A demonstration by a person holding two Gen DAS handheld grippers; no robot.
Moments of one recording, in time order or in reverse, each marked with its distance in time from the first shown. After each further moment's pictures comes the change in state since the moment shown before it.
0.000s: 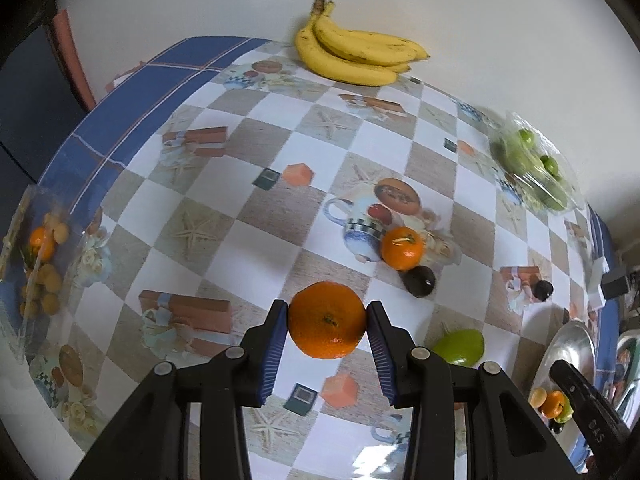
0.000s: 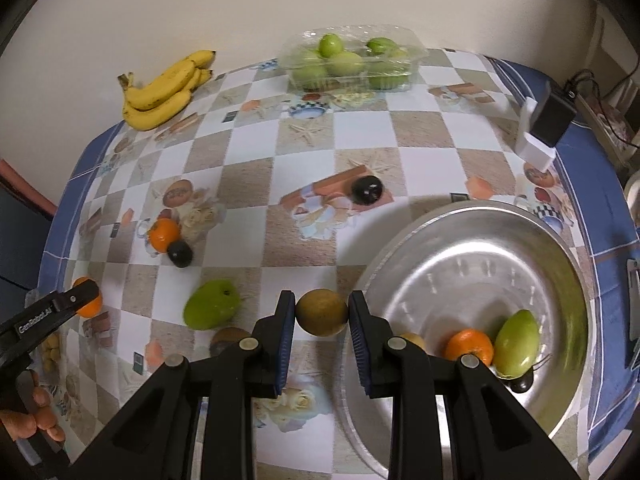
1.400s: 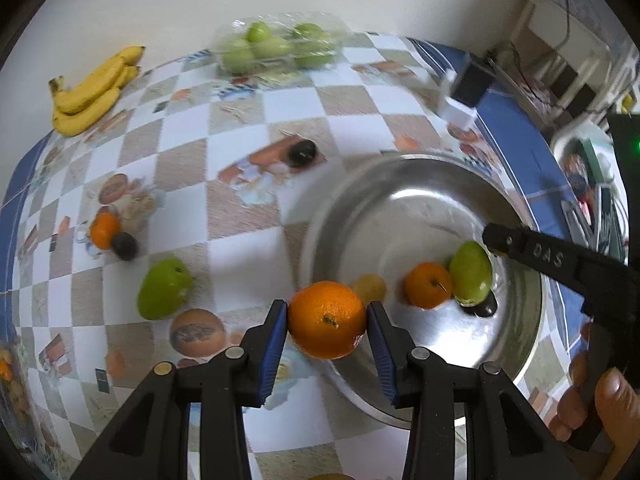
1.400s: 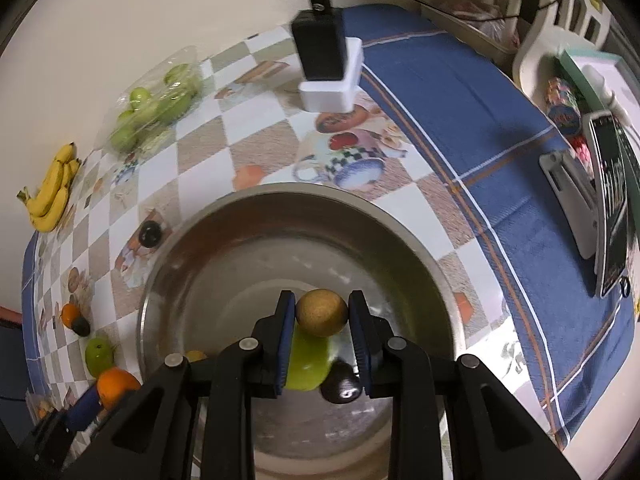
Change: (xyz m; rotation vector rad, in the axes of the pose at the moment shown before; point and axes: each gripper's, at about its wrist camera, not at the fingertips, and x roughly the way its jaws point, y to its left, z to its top) left arm -0.005 -0.222 -0.108 0.584 0.117 -0.174; right arm -0.015 -0.166 -0.017 0.389 0.007 -0.140
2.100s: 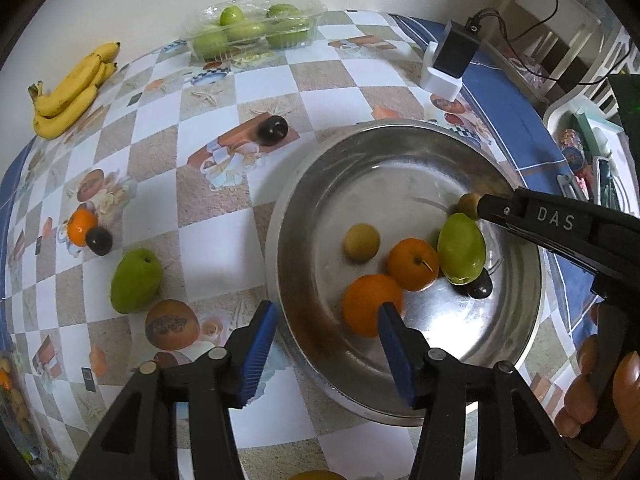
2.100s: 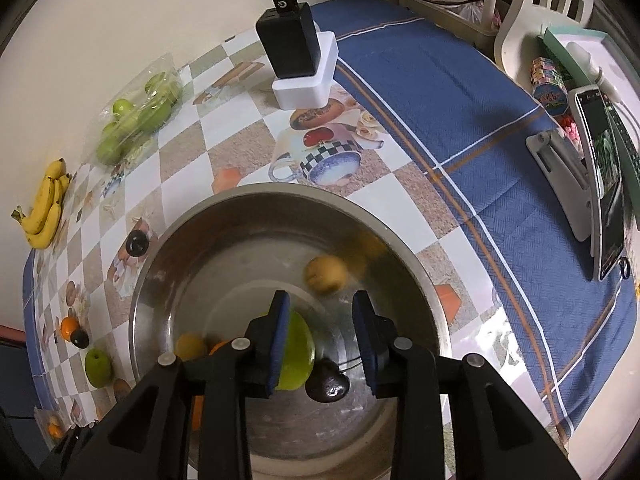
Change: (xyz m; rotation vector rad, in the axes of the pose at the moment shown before) left arm 0.014 -0.014 -0.005 0.033 0.051 -0.017; right arm 0.000 -0.012 0.001 0.053 0.009 -0.004
